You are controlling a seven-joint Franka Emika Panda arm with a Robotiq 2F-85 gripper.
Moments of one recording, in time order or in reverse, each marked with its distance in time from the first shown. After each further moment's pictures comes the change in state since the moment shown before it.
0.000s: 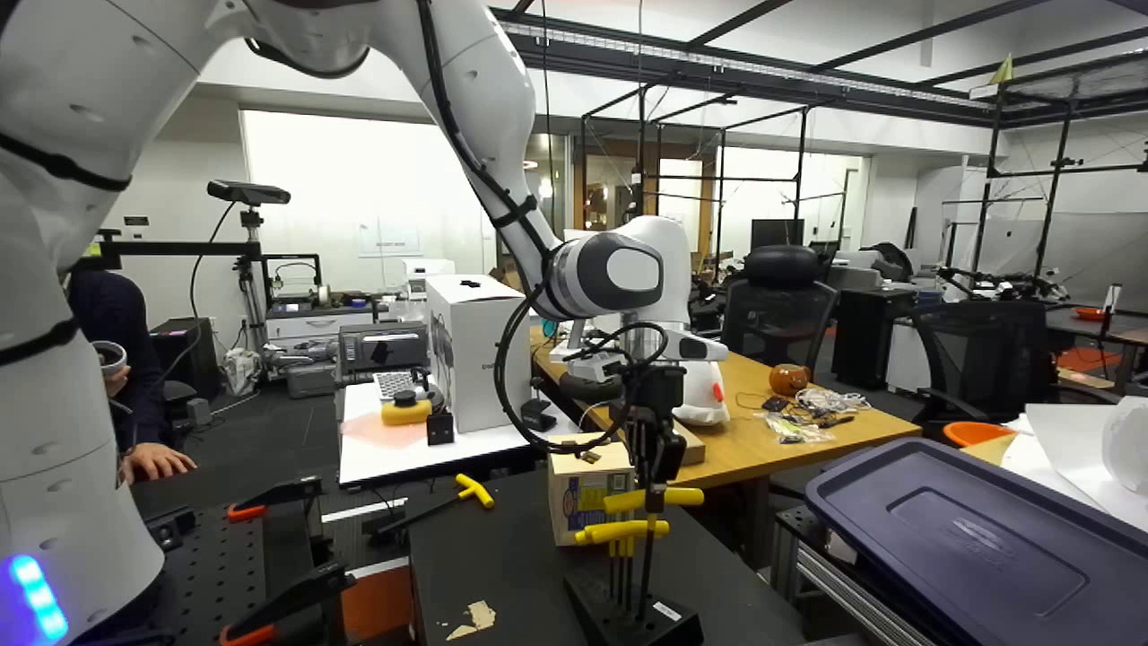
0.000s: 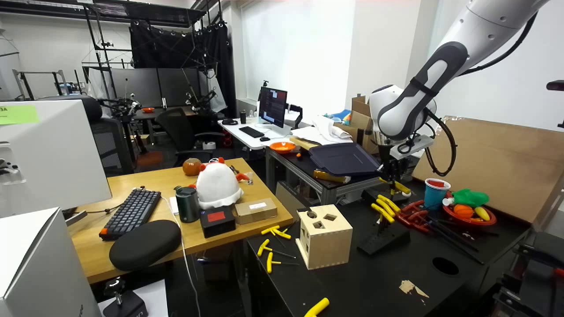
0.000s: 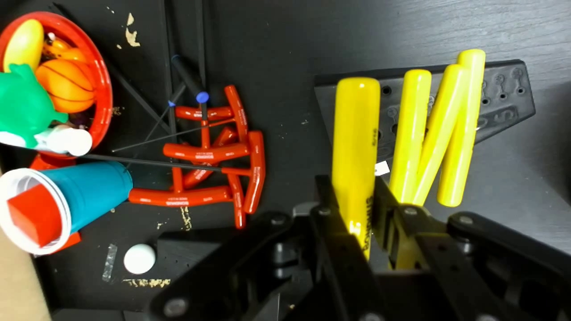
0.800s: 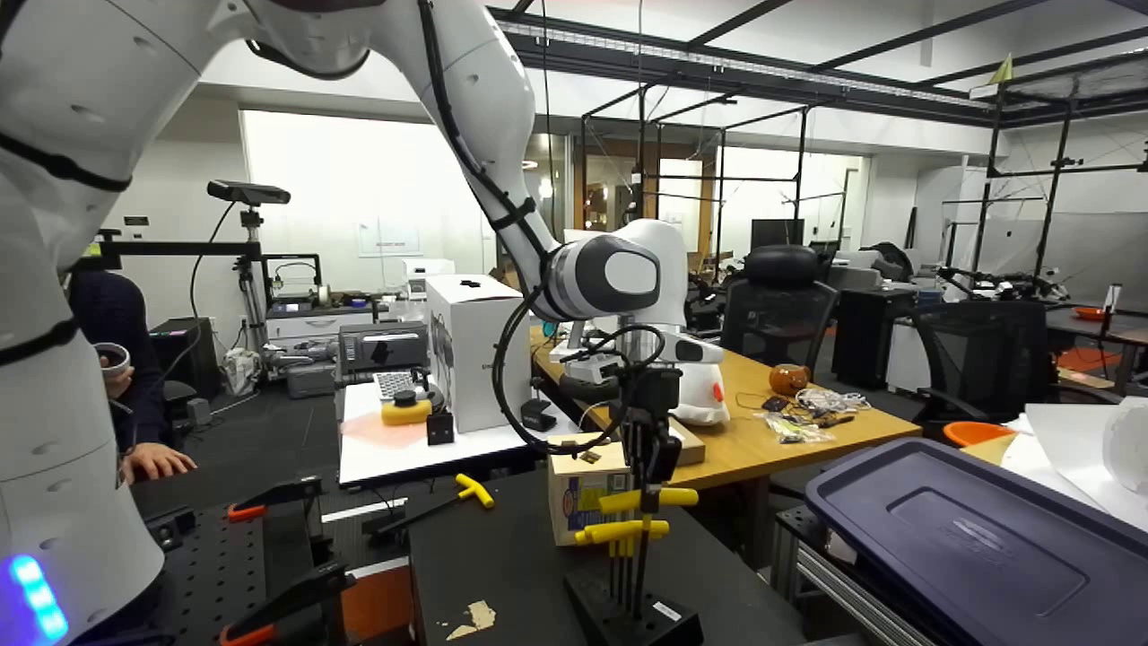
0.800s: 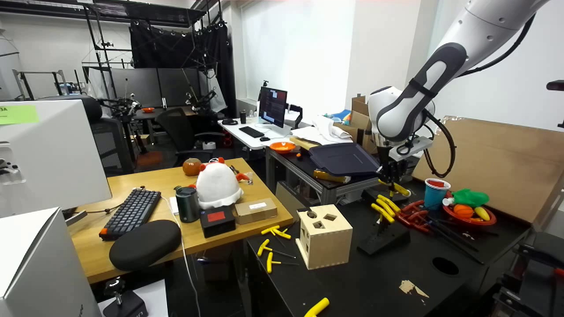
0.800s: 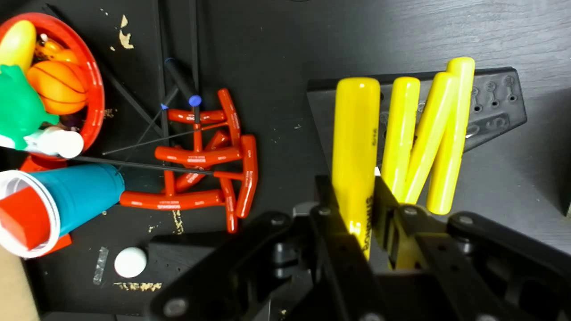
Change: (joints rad) arm 0.000 0.006 0.011 0.000 0.000 -0.003 -0.001
